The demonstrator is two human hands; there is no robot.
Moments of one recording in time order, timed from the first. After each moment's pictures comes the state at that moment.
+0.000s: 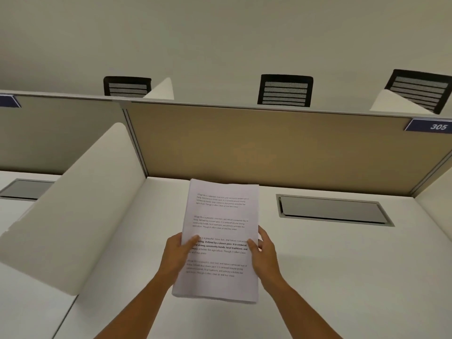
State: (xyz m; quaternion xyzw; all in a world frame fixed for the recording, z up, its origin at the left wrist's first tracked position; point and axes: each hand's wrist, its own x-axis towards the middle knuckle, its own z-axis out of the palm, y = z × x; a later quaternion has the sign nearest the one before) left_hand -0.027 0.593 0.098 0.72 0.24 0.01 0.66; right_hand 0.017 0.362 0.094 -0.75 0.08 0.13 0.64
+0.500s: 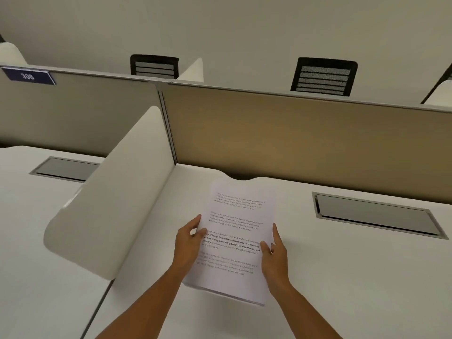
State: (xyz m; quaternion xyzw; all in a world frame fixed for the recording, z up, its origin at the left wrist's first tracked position) left_hand -0.020 0.676 0.075 0.73 0.27 0.06 0.63; right_hand 0.016 0.458 0.061 -0.78 0.11 0.10 0.61
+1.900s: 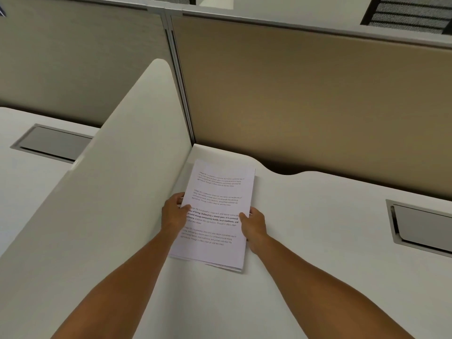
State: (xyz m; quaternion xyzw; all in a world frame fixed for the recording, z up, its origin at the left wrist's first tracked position) left_hand 0.142 0.877 -0.060 0.75 0.40 0.04 0.53; right_hand 0.202 0.671 -0.050 -0.74 0.19 0.31 0.57
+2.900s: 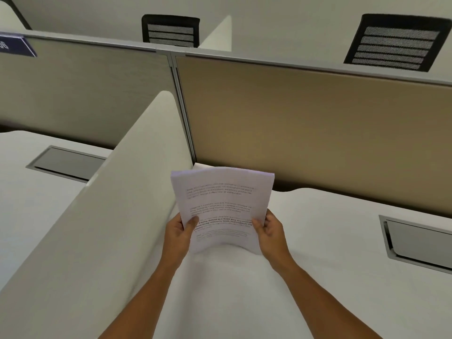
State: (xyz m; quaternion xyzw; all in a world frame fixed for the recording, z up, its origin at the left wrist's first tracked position) left_hand 0.106 0.833 0.002 0.67 0.25 0.17 0.68; right_hand 0.198 0.617 0.010 -0.73 -0.03 0.20 0.66
